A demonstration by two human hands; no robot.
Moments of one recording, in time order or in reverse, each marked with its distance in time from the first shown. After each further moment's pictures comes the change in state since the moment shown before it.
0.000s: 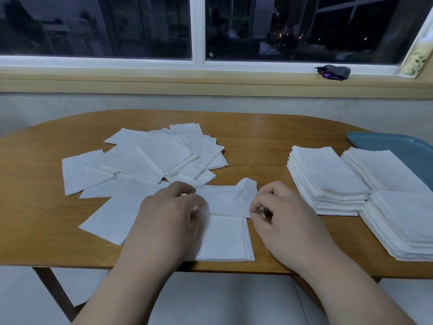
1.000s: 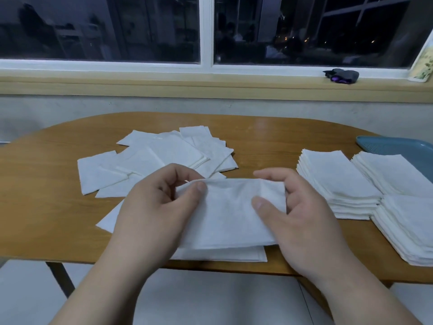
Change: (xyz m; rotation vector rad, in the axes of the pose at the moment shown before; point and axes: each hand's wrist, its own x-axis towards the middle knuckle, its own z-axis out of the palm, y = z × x) left_hand -0.007 0.021 -0.065 -0.756 0.055 -0.319; right_hand -0.009 -0.049 -0.025 0.845 0.026 0.118
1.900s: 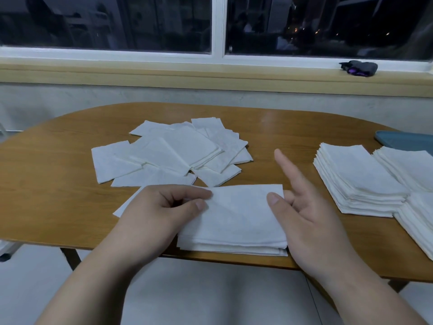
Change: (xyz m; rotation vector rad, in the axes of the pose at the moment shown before) left_hand 0.009 -0.040 -0.029 0.026 -0.212 -0.155; right_hand -0.002 0.022 0.015 -0.084 -0.043 -0.004
